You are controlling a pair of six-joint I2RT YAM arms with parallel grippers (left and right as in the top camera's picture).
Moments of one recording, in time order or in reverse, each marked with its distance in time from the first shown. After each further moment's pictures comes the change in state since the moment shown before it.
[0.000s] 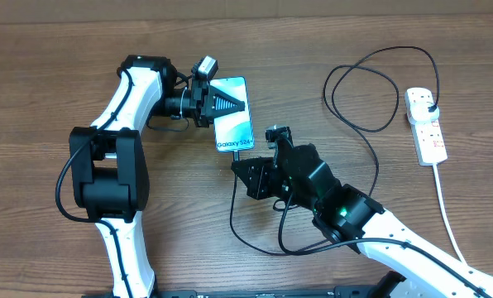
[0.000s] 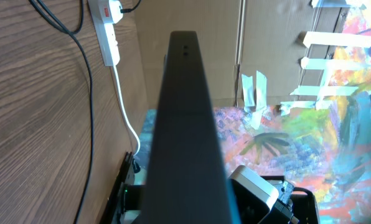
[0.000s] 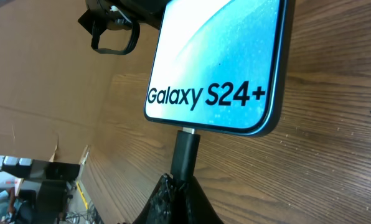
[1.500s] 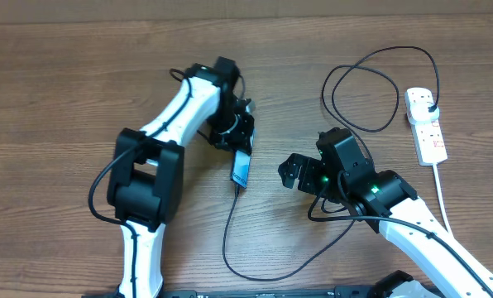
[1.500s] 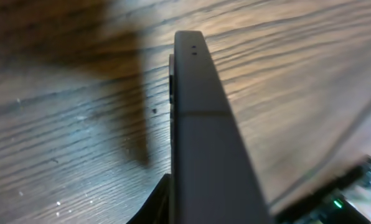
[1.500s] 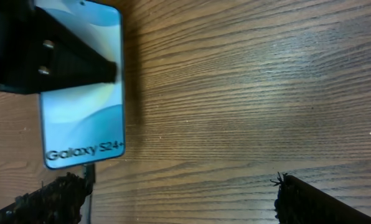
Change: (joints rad) left arm -0.282 0.000 -0.004 0.263 -1.102 -0.608; right arm -0.259 -0.031 0.074 -0.647 0.087 -0.060
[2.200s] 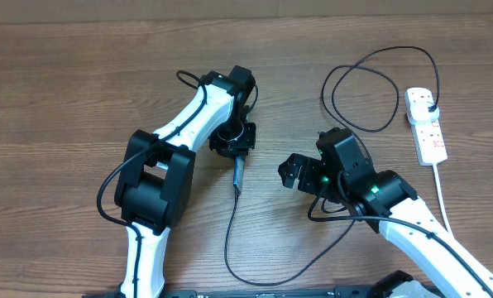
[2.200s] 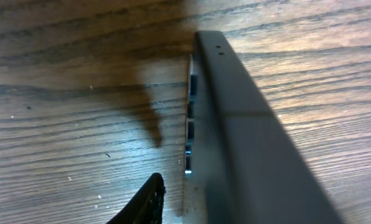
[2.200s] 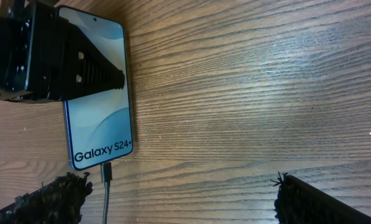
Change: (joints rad) left arm -0.059 0.000 -0.032 0.025 -0.244 -0.155; right arm 0.000 0.000 0.000 0.001 0.000 0.001
